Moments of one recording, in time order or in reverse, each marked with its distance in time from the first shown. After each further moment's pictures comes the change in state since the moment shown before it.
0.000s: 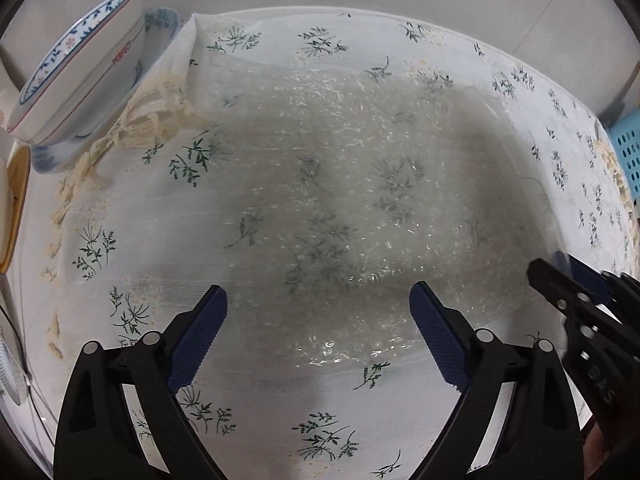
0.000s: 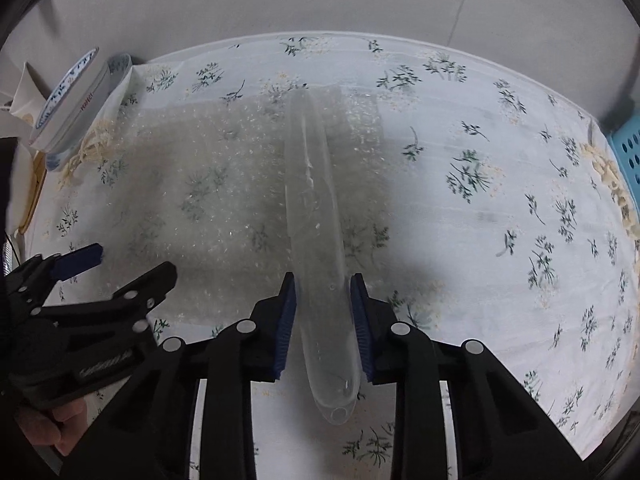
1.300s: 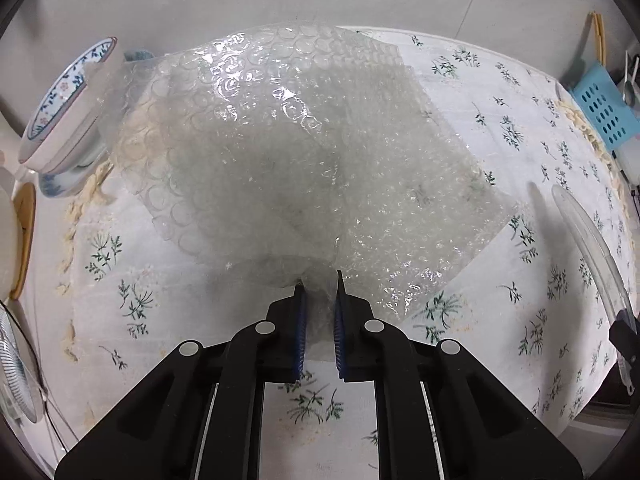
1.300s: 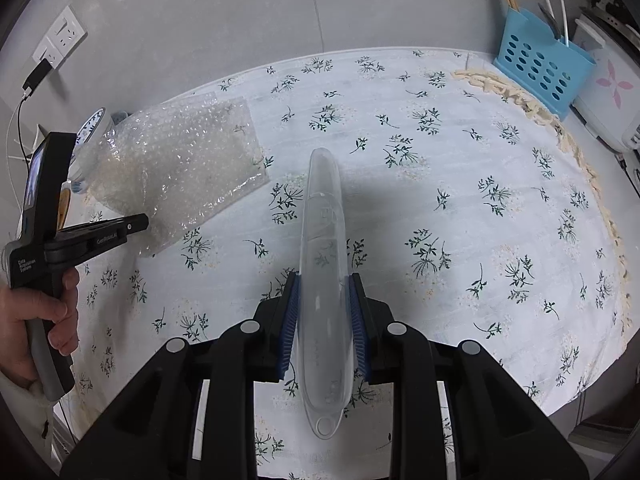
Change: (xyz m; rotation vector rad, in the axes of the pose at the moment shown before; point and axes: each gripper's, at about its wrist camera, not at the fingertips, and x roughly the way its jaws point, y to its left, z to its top) left arm -0.041 -0.043 -0.046 0.130 -0.084 -0.018; right arm -0.099 -0.081 -0.117 0.202 -0.133 0.018
